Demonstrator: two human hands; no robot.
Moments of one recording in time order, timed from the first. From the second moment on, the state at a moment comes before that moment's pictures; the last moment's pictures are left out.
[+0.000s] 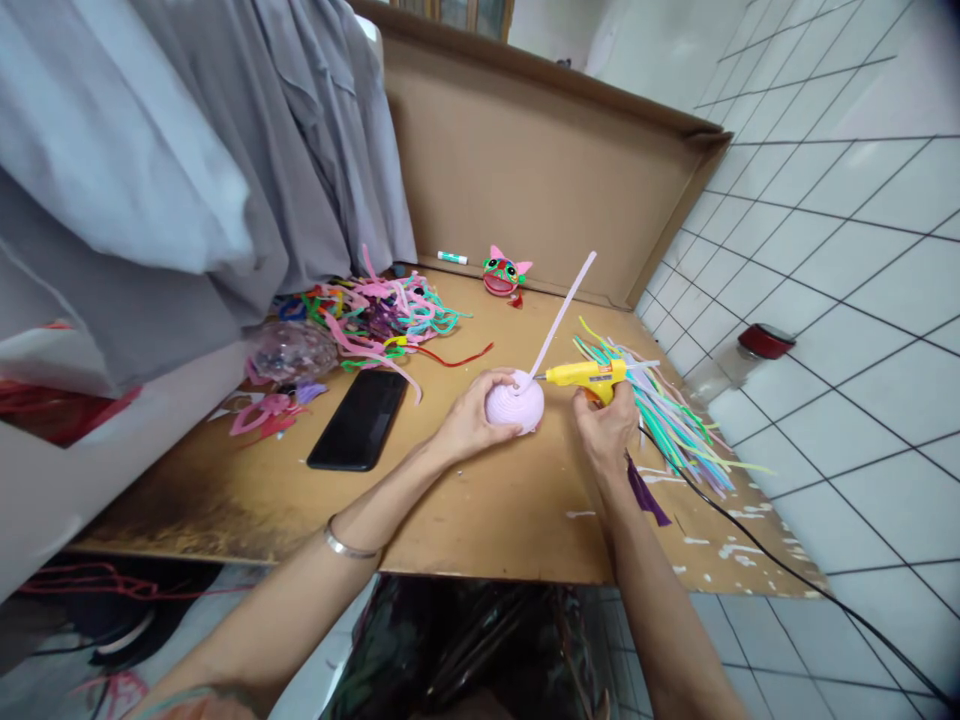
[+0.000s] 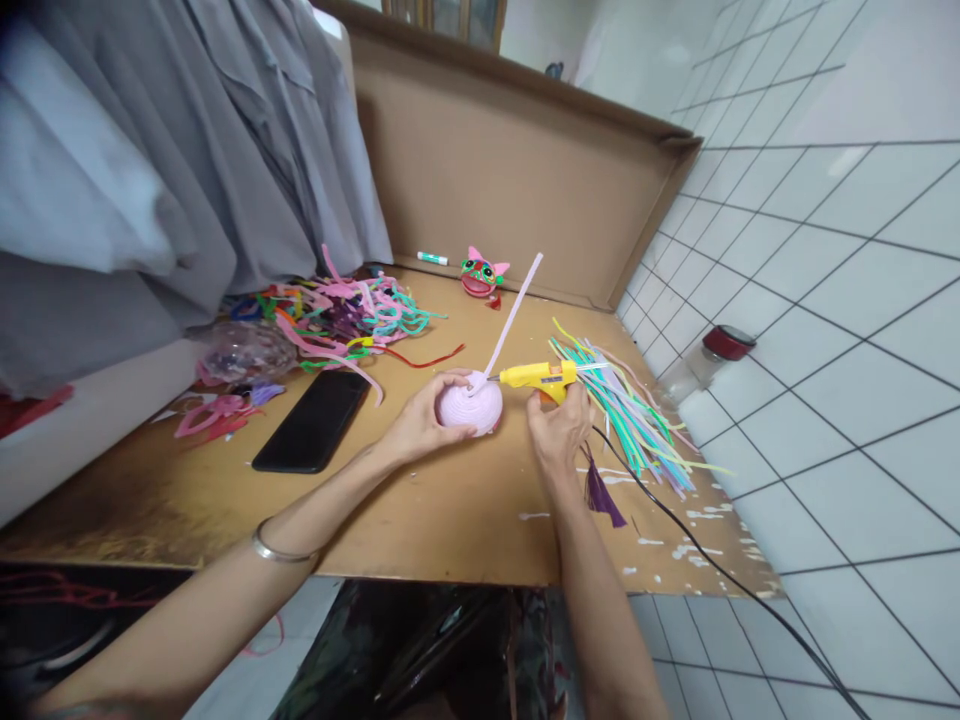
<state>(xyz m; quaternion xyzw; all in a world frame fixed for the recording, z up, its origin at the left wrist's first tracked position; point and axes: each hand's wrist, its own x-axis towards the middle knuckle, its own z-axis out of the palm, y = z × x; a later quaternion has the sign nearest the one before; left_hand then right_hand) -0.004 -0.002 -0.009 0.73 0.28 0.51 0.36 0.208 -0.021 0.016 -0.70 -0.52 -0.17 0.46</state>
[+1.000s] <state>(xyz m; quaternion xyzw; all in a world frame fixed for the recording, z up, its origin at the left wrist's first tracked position) -0.003 -0.002 -0.011 0.73 0.27 0.51 0.36 0.201 -0.026 0.013 -0.65 -0.61 -0.15 0.43</state>
